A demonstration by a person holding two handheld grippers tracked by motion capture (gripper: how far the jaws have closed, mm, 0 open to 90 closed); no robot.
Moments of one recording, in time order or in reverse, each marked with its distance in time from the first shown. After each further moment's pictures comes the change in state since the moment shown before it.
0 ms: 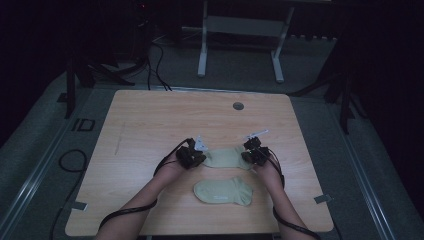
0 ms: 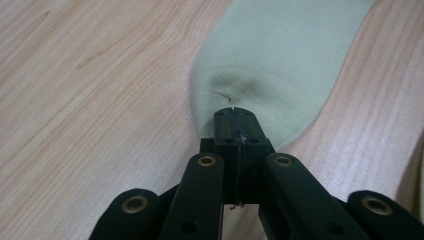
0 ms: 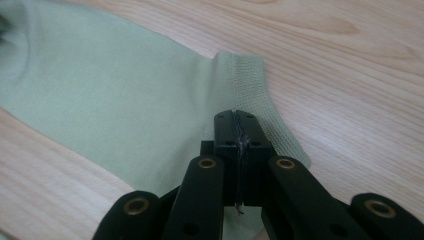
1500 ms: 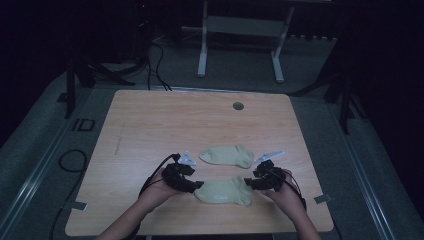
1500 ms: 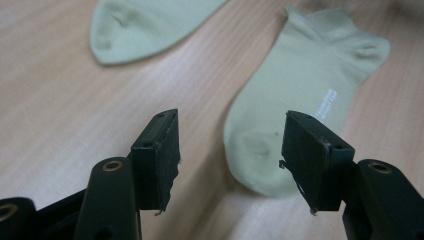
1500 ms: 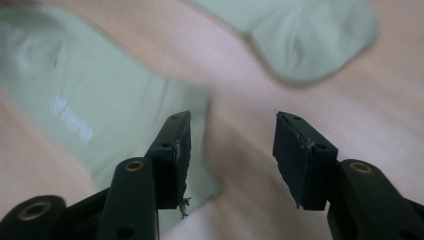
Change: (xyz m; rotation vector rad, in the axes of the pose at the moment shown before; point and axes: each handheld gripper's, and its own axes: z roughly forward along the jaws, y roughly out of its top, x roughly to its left) left arm -0.048 -0.034 -0.071 -0.001 -0.164 -0.166; right arm 0.020 -0.071 -0.064 -0.005 0.165 -0.105
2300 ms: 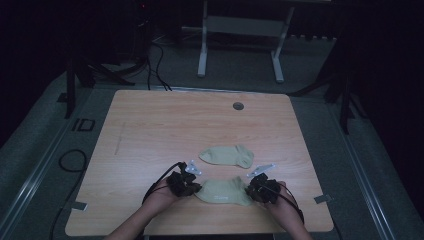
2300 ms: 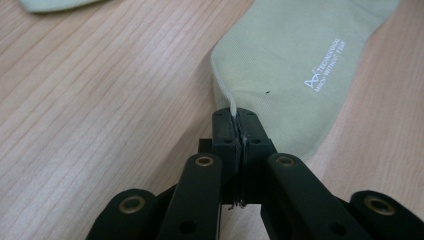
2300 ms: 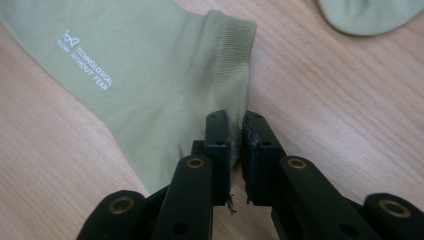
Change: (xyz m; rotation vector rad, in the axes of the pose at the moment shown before) left arm -0.010 -0.007 0.023 0.083 -0.014 0.039; right arm 0.028 -0.016 0.010 0.077 -0.054 -0.089
